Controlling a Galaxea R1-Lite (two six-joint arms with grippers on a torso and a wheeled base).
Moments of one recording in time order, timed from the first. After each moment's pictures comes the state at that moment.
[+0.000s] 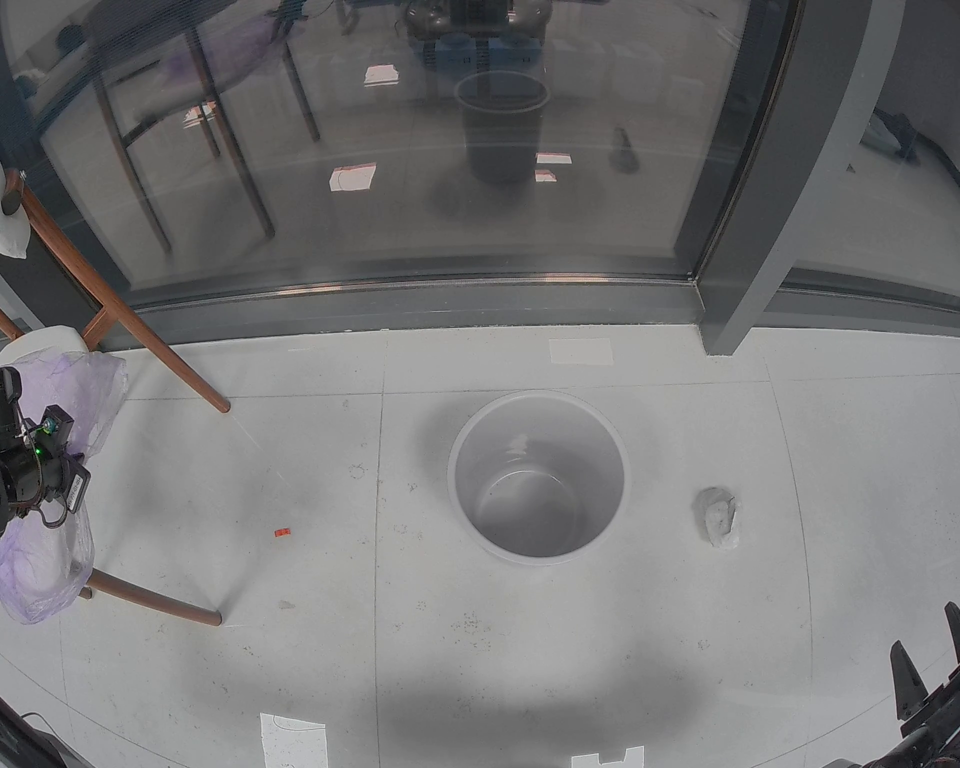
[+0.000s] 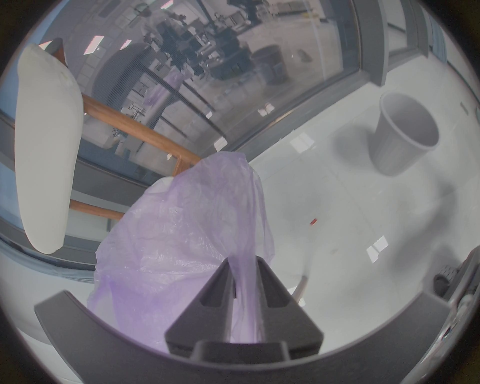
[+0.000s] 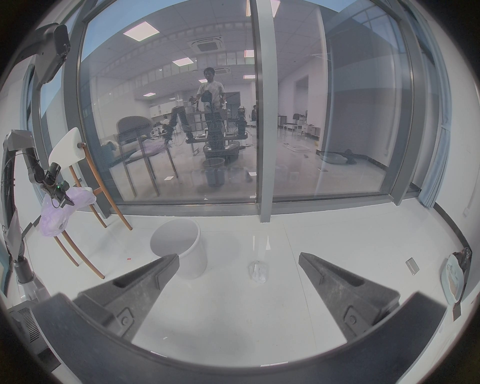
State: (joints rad) left arm 0.44 1.60 -0.68 -0.44 -0.01 0.79; right arm 0.04 0.07 -0.02 0.00 -0.01 0.02
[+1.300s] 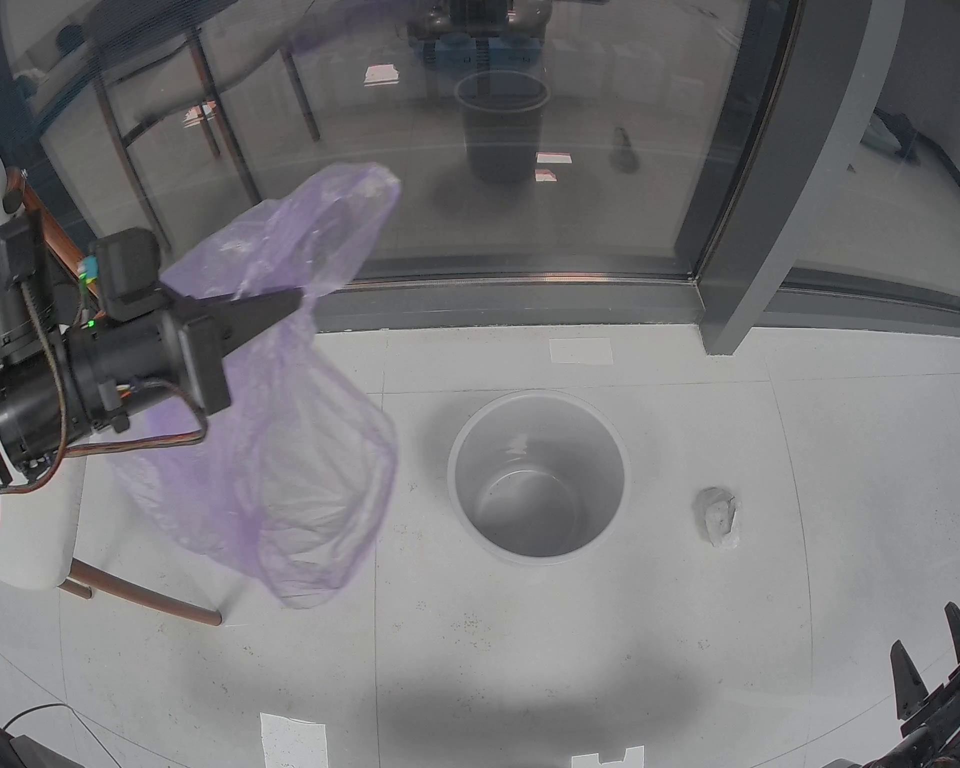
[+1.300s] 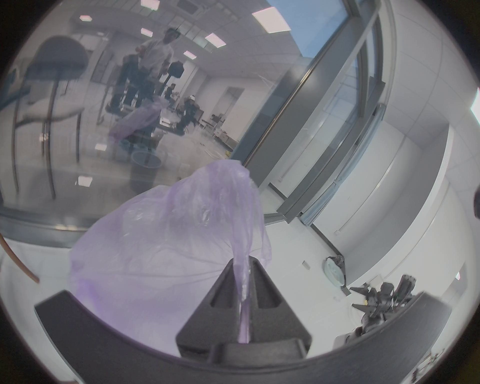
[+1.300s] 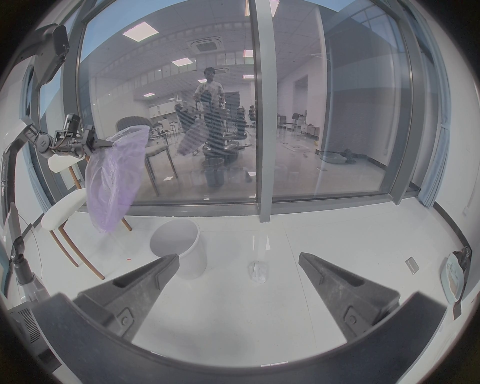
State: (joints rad) left arm -0.42 1.41 -0.92 -0.47 -0.36 -0.03; right arm 0.04 0.07 -0.02 0.00 -0.01 0.02
